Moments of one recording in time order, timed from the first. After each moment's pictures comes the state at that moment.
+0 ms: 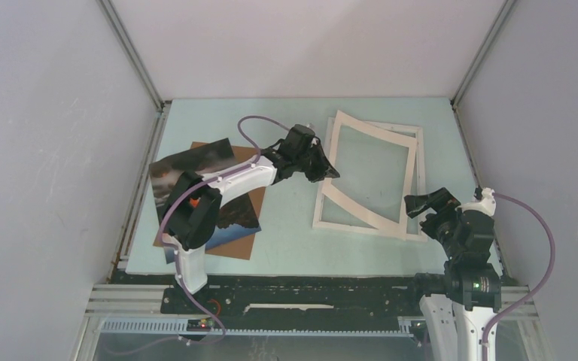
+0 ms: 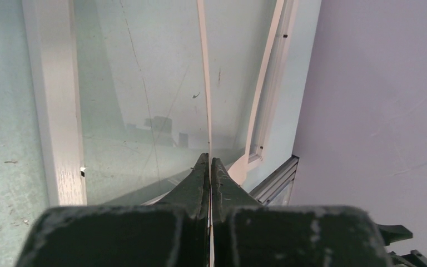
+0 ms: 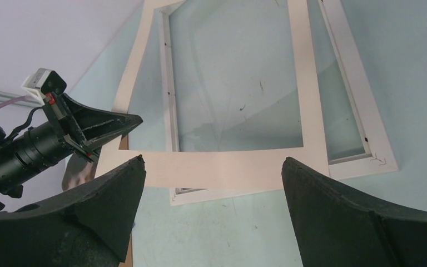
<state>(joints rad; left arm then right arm) -0.72 1.89 1.39 -0.18 0.27 -1.04 -0.08 0.30 0.66 -0.75 -0.09 0.71</state>
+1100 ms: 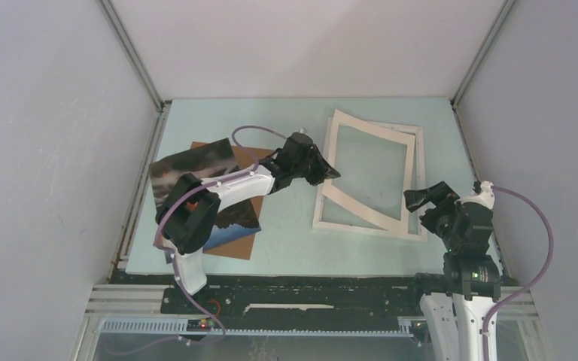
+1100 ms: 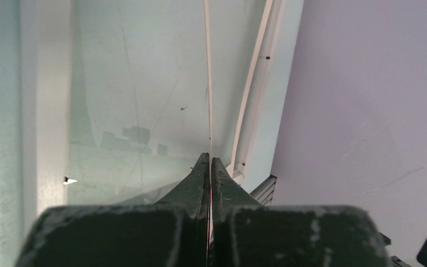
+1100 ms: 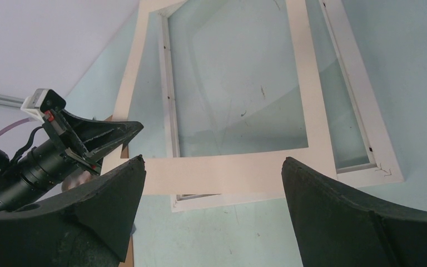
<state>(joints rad) -0.73 1.85 1.26 0.00 0.19 -1.18 -0.09 0.37 0.66 -0.69 -0.09 0.71</state>
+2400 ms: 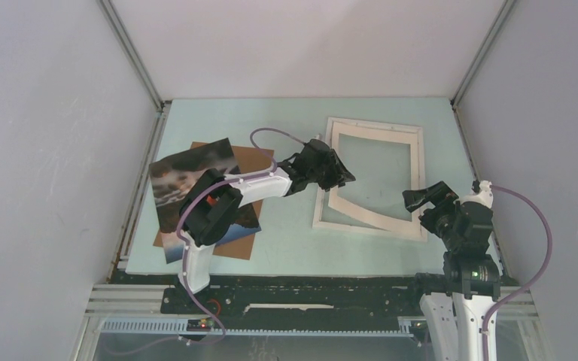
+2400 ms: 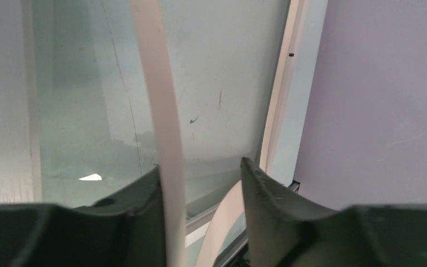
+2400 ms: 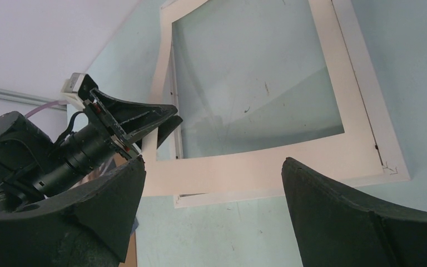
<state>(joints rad) -0.80 2.00 1.34 0.07 0.14 -1.16 -0.09 0.37 0.66 -0.69 -0.12 0.71</state>
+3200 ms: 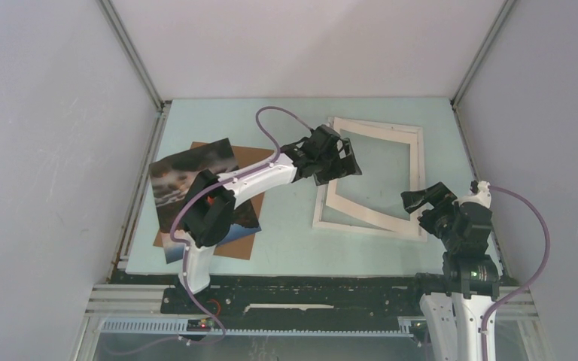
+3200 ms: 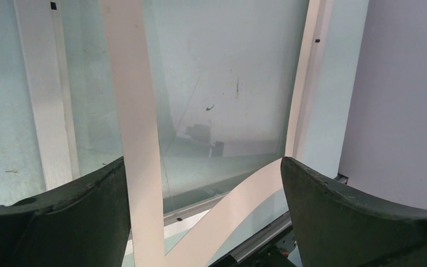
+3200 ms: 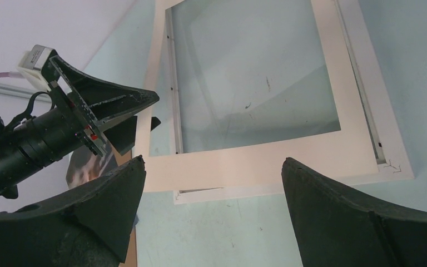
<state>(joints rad) -0.82 2.00 1.61 -0.36 0.07 -0.97 -0.10 0.37 0.65 -0.69 -0.14 0.71</state>
